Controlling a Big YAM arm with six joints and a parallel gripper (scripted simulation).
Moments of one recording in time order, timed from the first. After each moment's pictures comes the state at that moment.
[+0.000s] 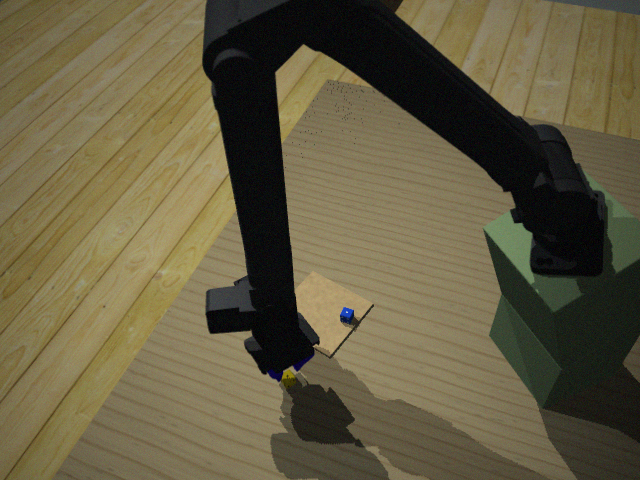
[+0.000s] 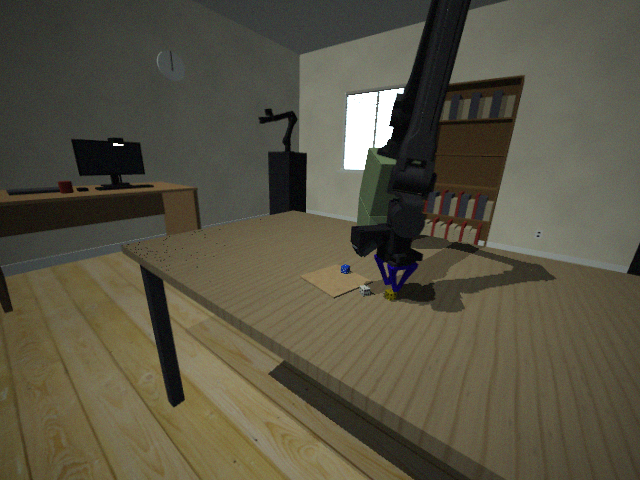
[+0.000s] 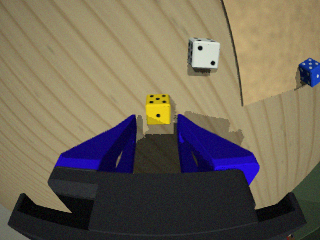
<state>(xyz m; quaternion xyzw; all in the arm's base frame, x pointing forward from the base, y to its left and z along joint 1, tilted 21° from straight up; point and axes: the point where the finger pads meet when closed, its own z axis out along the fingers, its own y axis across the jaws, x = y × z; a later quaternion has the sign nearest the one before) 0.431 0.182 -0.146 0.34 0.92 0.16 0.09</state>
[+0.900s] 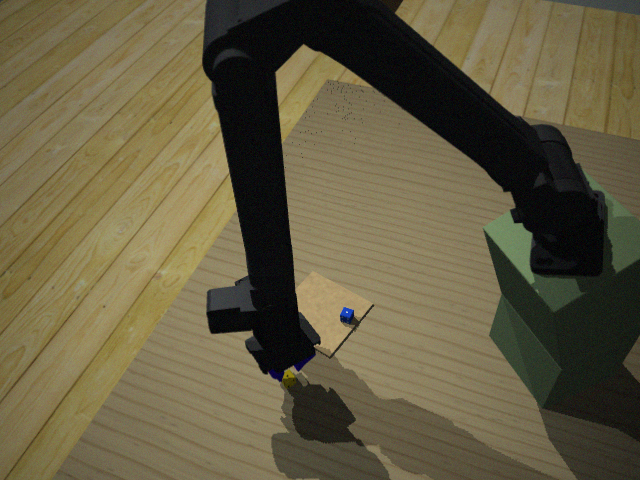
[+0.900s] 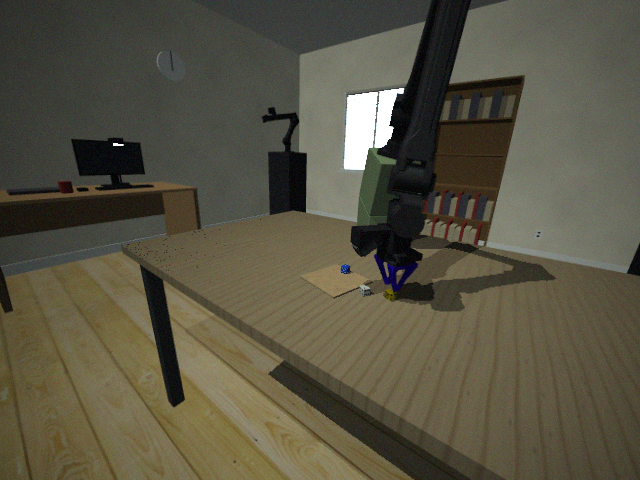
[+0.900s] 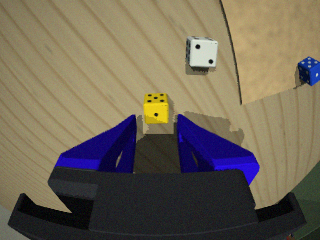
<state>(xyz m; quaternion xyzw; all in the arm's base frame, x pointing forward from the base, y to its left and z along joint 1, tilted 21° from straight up) 0.429 0.182 -0.147 0.34 0.92 0.16 0.09</state>
